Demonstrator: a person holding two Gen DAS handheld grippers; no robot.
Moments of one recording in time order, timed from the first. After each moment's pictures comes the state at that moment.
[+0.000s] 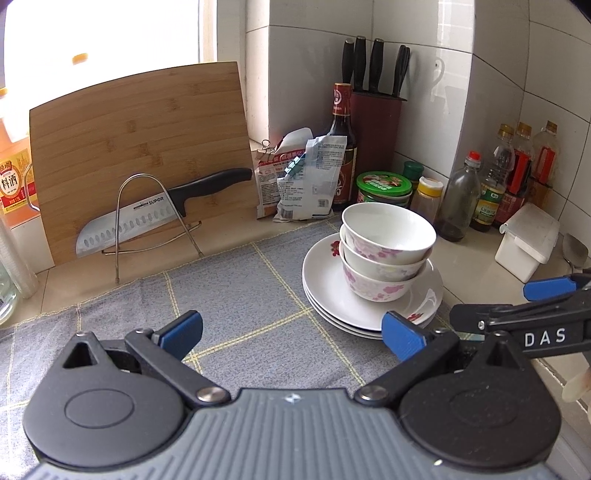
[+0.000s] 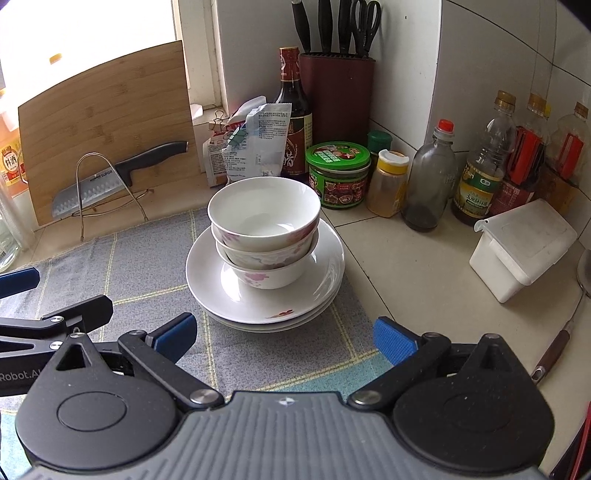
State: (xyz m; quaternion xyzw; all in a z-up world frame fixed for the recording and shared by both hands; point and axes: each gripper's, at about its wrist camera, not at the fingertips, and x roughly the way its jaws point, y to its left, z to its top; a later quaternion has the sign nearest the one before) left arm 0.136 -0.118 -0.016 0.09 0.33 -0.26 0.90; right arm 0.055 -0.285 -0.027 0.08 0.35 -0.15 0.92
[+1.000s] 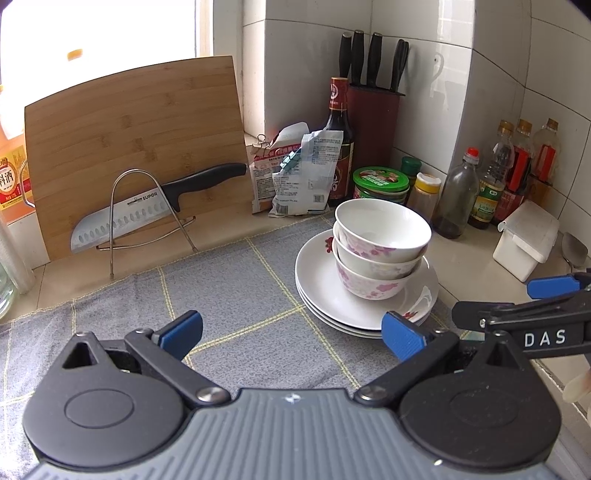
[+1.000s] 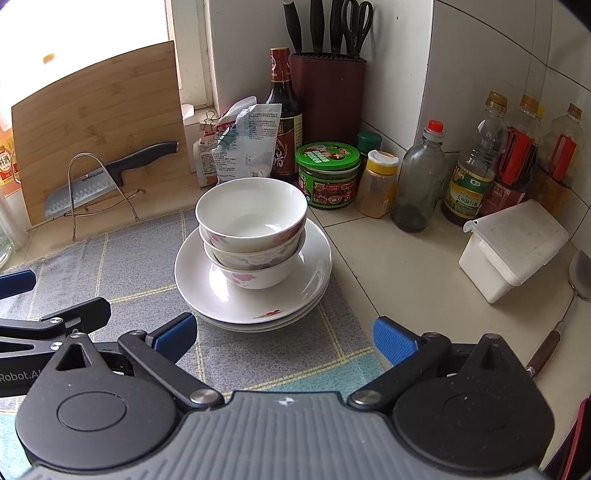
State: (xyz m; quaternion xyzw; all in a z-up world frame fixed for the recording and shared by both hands) left arm 0.137 -0.126 -0.018 0.09 0.34 -0.26 0.90; right arm 0.052 -0.291 -0.025 0.07 0.35 -0.17 0.92
